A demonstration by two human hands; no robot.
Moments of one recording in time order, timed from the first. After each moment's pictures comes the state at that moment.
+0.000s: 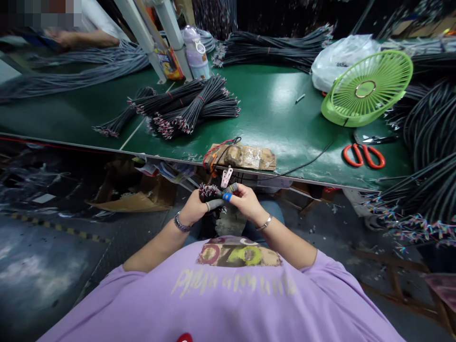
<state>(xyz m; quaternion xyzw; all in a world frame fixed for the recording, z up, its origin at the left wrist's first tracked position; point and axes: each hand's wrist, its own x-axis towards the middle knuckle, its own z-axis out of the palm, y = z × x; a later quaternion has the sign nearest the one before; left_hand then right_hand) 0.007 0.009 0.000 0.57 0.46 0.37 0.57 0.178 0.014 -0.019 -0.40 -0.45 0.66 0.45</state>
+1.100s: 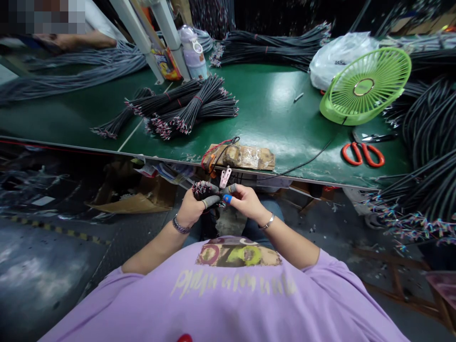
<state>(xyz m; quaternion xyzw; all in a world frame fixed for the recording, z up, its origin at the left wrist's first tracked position) 0.008 0.009 -0.004 0.53 0.50 0.45 0.51 0.187 0.018 -0.023 -0.35 -0.52 0.64 0.44</state>
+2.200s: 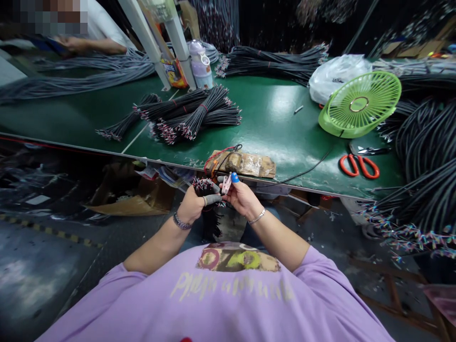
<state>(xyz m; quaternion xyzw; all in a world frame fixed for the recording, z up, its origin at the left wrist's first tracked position) 0.013 0.028 0.009 0.47 0.46 0.50 0.56 0.162 0.051 -0.014 -0.32 -0.20 0.81 0.45</state>
